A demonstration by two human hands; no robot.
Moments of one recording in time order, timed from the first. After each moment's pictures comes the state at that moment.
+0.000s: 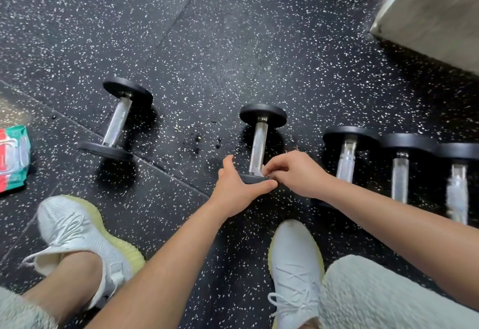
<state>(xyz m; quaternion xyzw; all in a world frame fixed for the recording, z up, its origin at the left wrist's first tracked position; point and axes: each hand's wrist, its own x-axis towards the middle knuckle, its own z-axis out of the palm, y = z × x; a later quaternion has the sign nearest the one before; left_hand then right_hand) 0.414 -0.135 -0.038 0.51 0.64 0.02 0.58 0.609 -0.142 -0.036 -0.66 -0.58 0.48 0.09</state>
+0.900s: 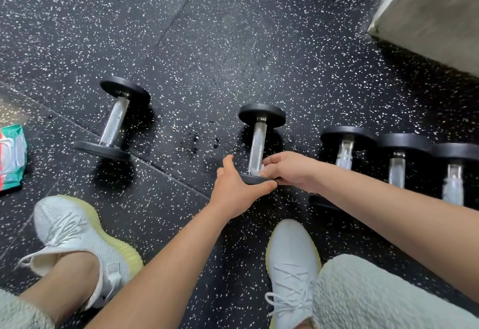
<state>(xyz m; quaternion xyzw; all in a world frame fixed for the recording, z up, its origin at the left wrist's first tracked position) 0.421 -0.139 -0.039 0.54 0.65 0.00 0.53 0.606 -0.124 -0.064 -0.63 -0.29 0.71 0.12</state>
